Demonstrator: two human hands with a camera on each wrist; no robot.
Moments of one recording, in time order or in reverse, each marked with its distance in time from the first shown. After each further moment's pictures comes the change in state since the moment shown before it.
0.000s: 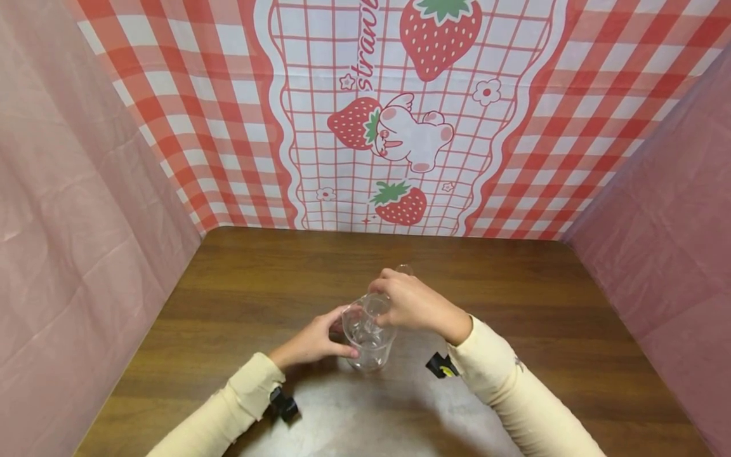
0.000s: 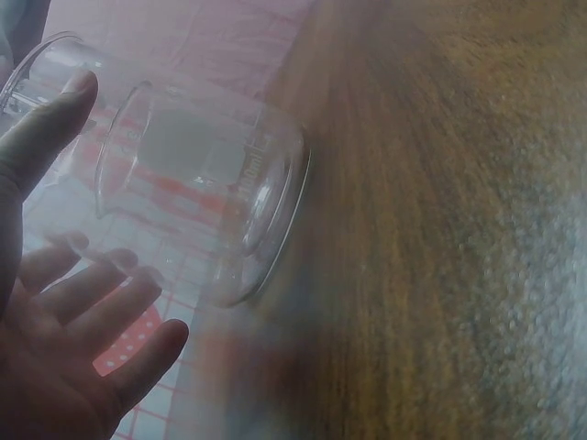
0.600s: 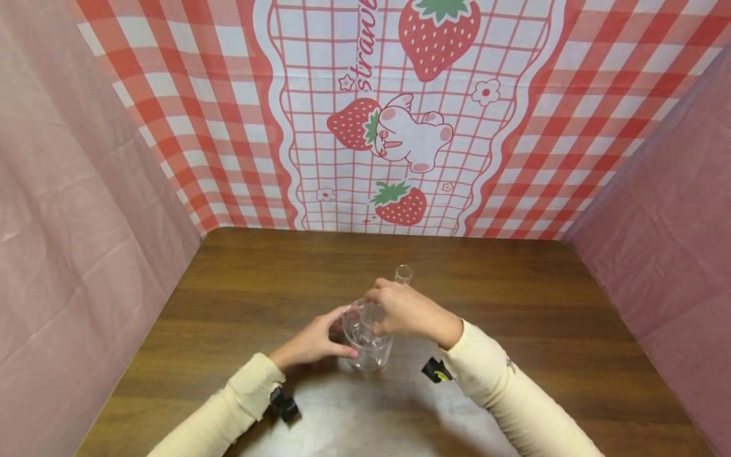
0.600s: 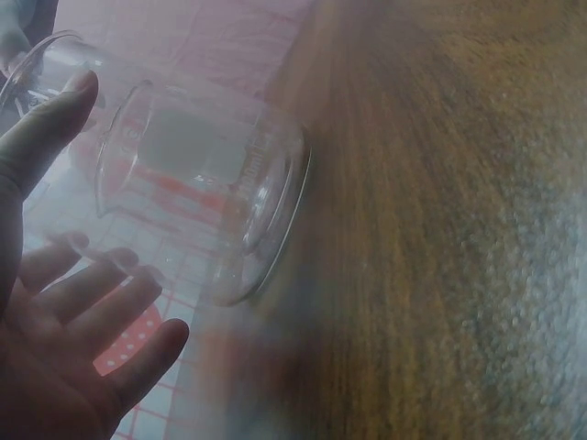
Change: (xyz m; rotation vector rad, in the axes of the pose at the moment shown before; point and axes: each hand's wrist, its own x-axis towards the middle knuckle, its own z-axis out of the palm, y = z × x) left_hand -0.002 0.003 0.000 -0.002 0.002 -0.007; right_hand 0.003 0.000 0.015 -0.055 -0.045 -0.048
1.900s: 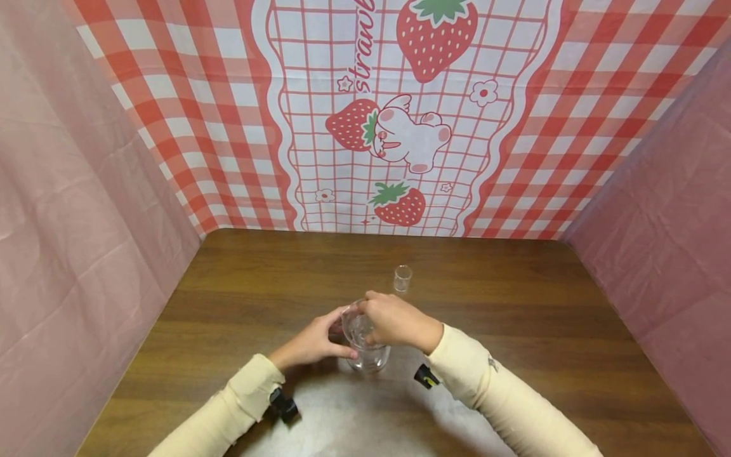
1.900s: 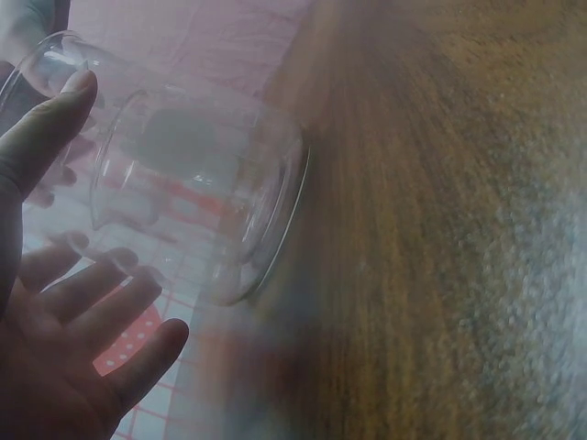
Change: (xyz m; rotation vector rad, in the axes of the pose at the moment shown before) left_hand 0.000 0.000 0.002 -0.005 0.008 -0.001; right_hand 0.008 -0.004 0.027 -0.103 -0.050 -0.032
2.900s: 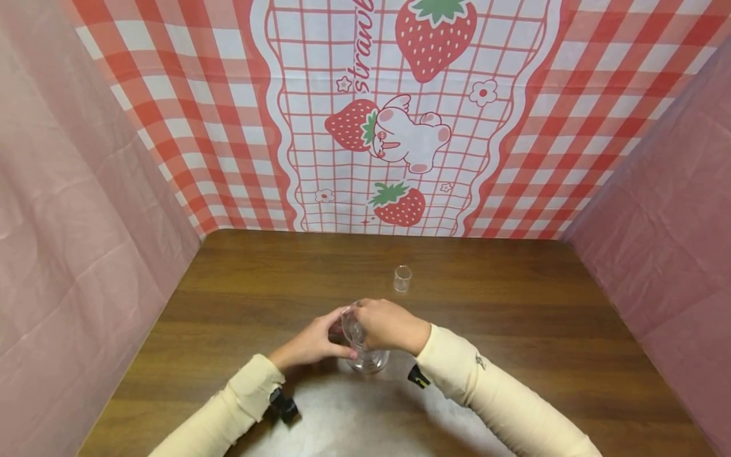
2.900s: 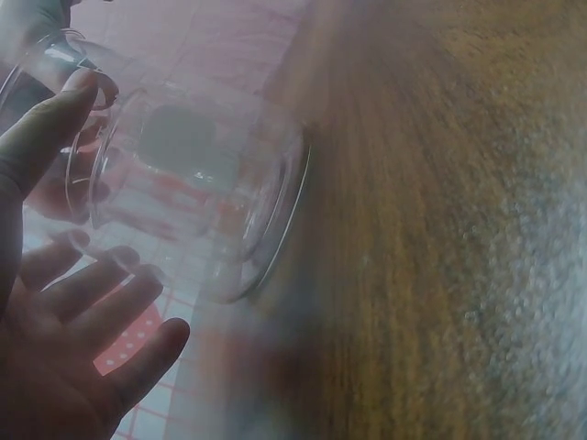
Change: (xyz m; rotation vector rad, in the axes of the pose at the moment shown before) left_hand 0.001 -0.003 -0.001 -0.014 -0.017 0.013; right_hand 0.008 -0.004 0.012 -0.093 -0.027 -0.062
